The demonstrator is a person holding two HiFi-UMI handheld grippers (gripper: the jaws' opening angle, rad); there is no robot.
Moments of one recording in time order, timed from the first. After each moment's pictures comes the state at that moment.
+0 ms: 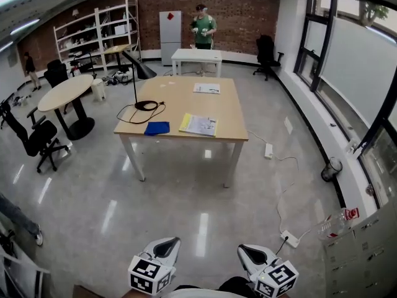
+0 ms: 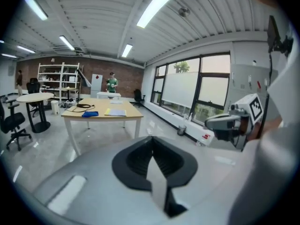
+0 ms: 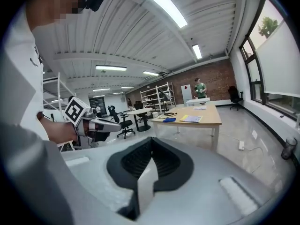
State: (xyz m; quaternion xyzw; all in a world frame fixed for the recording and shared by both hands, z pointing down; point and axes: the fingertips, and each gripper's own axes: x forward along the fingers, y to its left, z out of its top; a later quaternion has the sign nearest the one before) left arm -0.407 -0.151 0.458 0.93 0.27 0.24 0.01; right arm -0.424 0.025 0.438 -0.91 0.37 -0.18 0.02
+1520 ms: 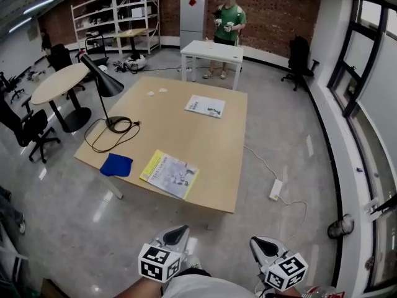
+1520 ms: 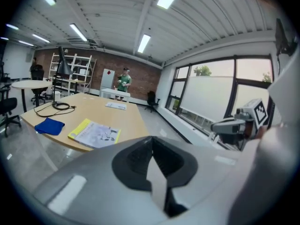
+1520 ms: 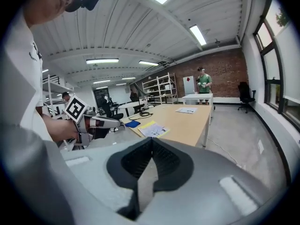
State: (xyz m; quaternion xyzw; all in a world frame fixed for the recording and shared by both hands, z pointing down) left arm 0.087 0.019 0.500 0.95 0.18 0.24 0.09; right arm 0.092 0.215 0.471 -0.88 0.42 -0.23 -0.01
